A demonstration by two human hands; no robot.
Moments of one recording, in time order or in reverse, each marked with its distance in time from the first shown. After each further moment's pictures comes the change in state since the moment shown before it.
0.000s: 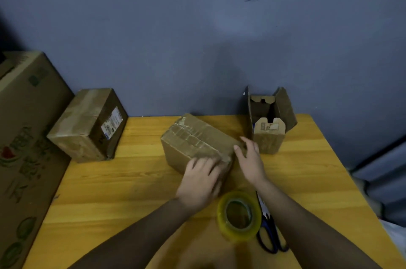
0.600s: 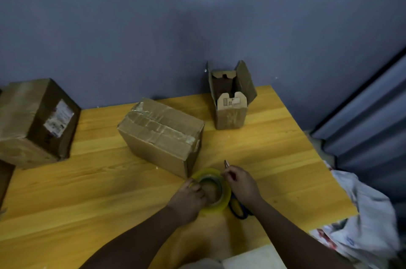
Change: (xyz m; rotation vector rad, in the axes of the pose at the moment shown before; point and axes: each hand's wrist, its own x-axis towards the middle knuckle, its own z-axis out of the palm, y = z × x) left_hand -0.016 0.051 0.081 0.096 -0.539 0.411; right_hand -0.089 0.096 -0.022 -0.172 -0.117 0.089
